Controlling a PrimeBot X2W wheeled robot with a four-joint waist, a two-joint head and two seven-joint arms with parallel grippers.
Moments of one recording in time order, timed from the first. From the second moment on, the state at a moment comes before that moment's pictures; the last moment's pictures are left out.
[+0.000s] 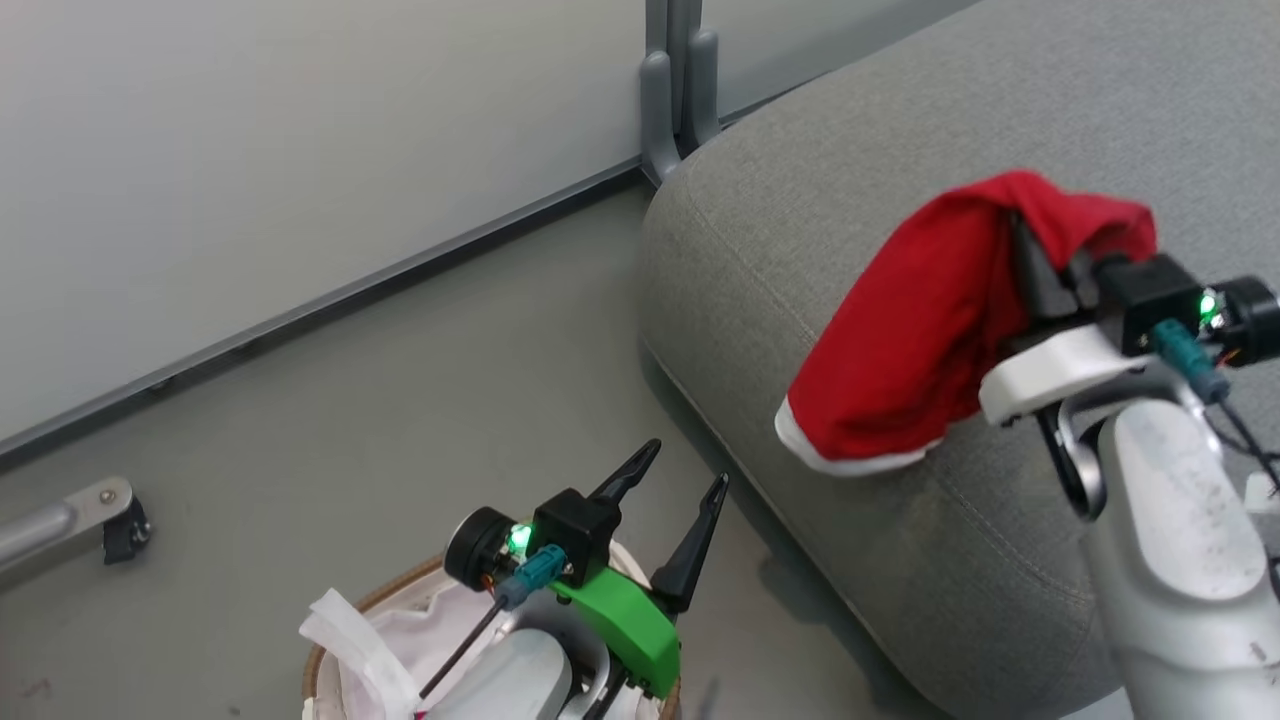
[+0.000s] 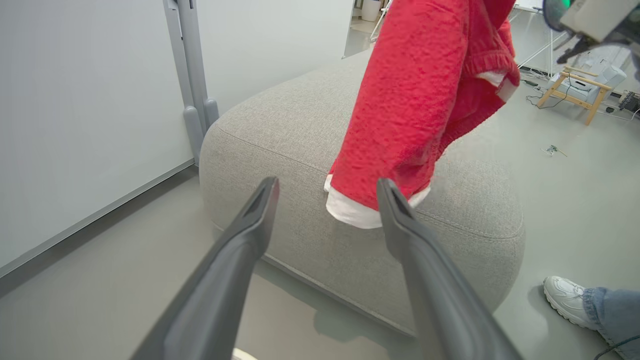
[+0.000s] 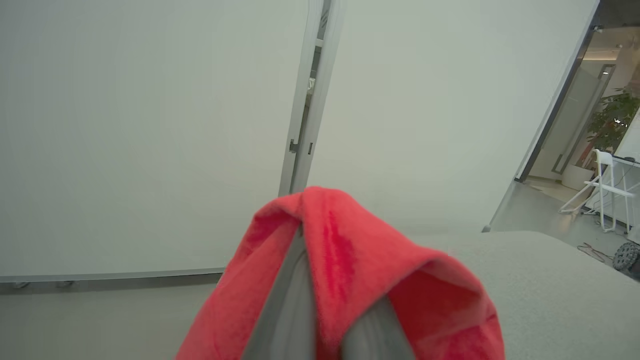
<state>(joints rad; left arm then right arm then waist) -0.37 0.05 -0.75 0.49 -0.44 -0.09 -0.26 -0.49 -0.08 -0.02 0.33 -0.08 0.13 -0.26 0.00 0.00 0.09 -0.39</state>
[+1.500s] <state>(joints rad) -0.61 0.07 -0.74 0.46 -0.32 -0.07 -0.26 -0.79 -0.26 -0.27 0.74 -0.21 0.13 -0.26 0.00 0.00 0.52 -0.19</state>
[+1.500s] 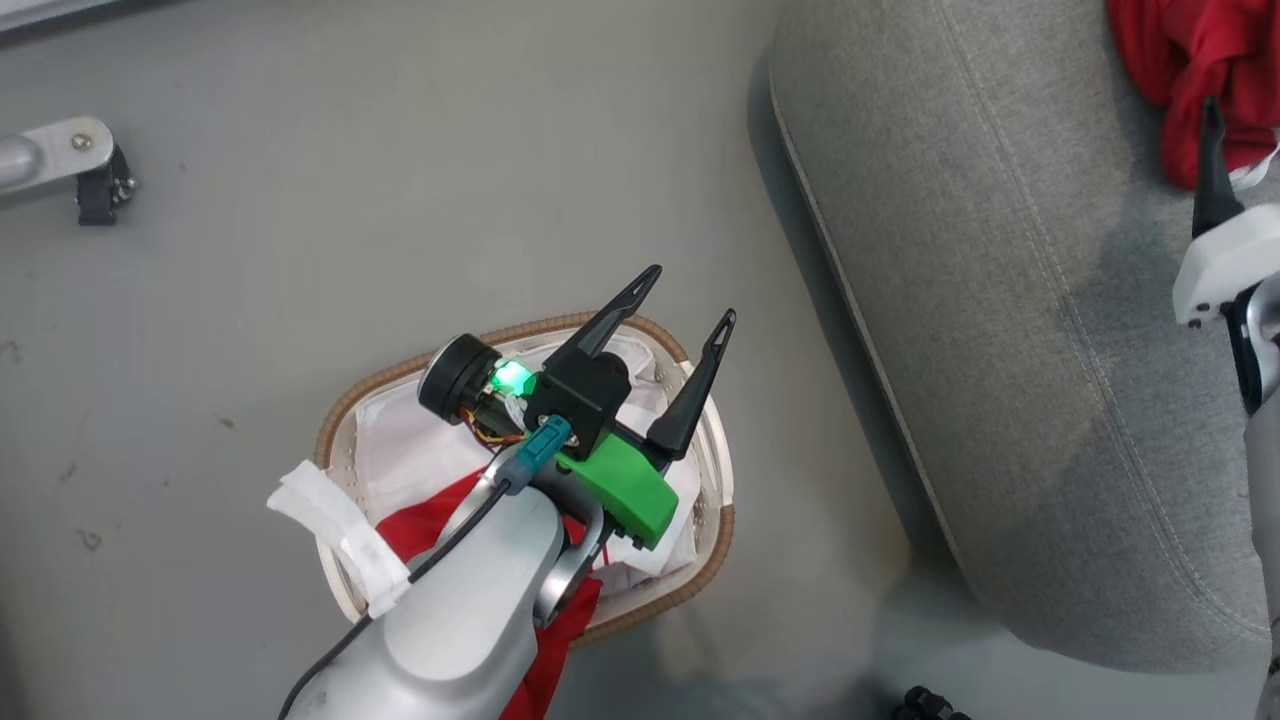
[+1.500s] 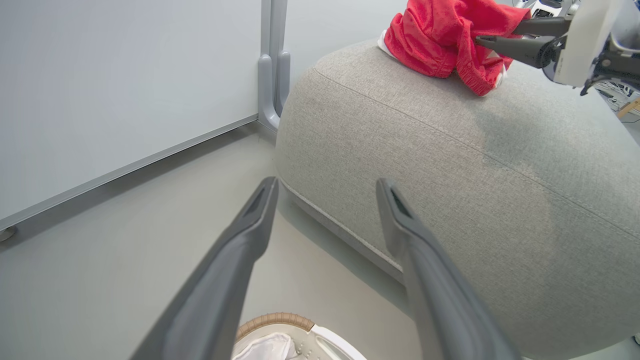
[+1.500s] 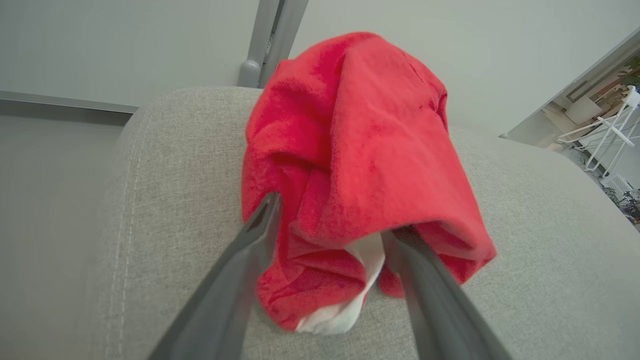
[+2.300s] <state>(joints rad) -0.31 0.05 -0.39 0.43 -0.37 -0.03 -0.26 -0.51 -0.20 -0.21 0.52 -0.14 0.13 -0.26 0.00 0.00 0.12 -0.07</state>
